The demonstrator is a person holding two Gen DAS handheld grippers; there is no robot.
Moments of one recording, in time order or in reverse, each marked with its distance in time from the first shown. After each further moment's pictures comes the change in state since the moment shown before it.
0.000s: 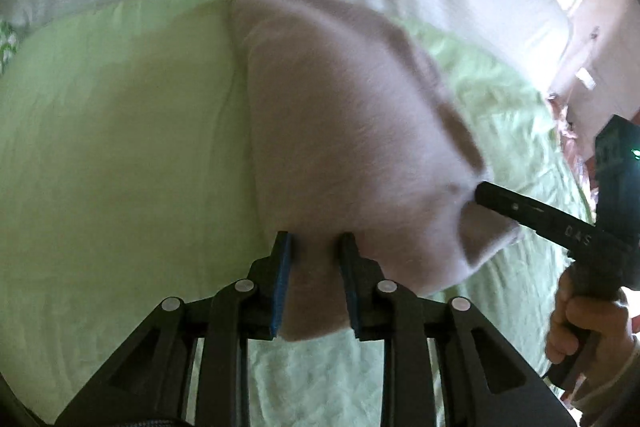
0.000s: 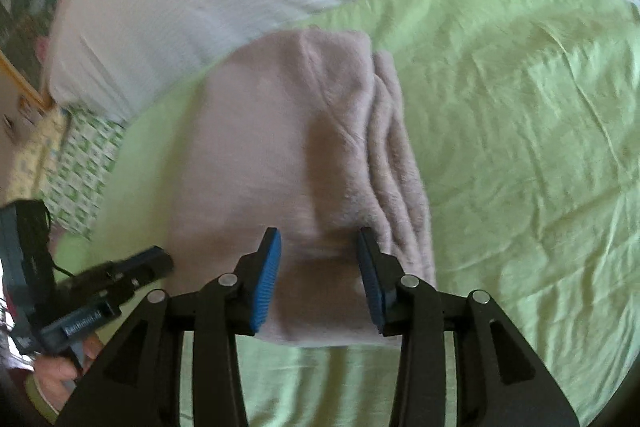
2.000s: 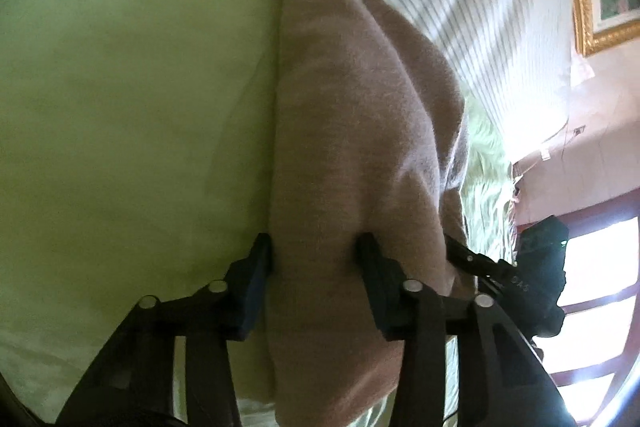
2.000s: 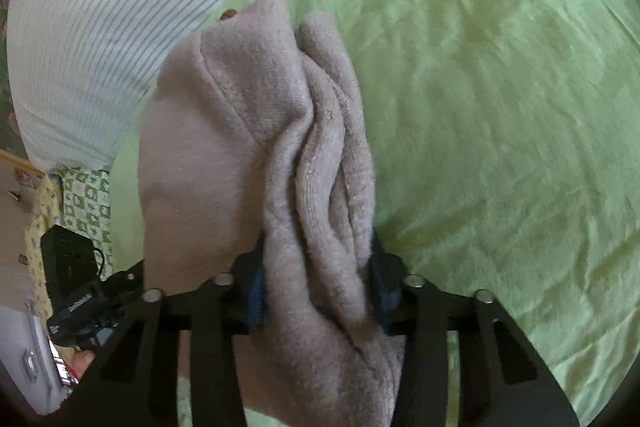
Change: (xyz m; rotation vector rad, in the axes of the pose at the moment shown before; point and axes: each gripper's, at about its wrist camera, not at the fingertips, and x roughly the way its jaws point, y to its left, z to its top) left arm 0.059 0.078 0.059 -0.302 0.089 -0.303; right arm 0.054 -0.061 0.028 0.277 0.103 0.120
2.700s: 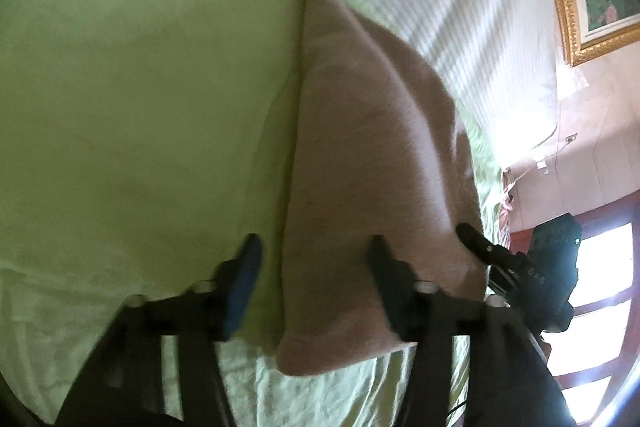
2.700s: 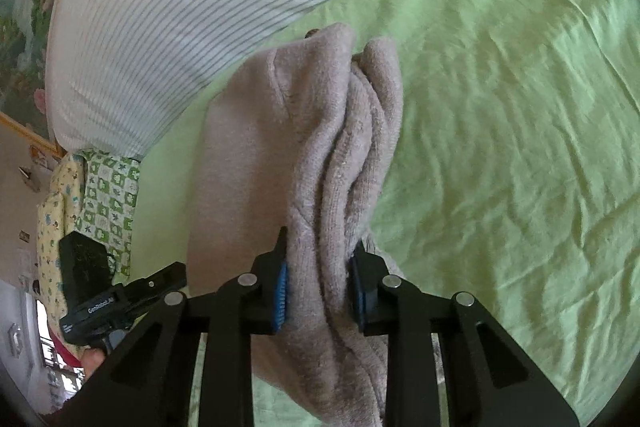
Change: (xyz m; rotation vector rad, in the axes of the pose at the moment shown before) left arm -0.038 0.025 -0.021 -0.035 -0.021 -0.021; right arm -0.027 0.039 -0.015 -0.087 -0.069 0.052
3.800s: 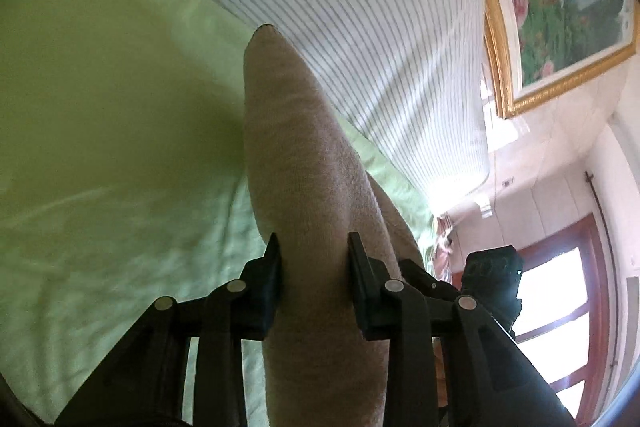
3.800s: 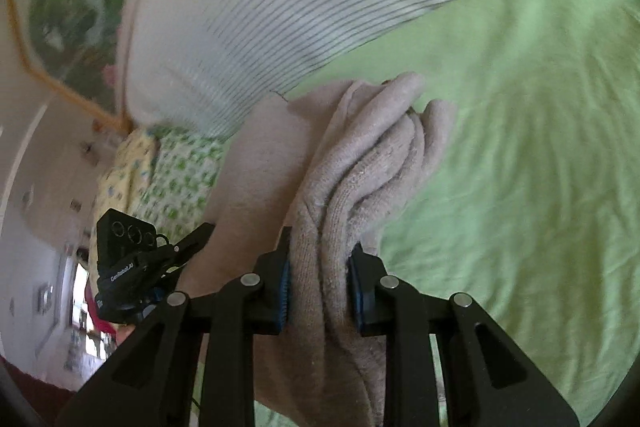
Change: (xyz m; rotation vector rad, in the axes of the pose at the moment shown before) left arm -0.113 0.032 -0.032 -0.046 -0.235 -0.215; right arm 0.000 0.075 -0.033 -0.118 0.001 0.244
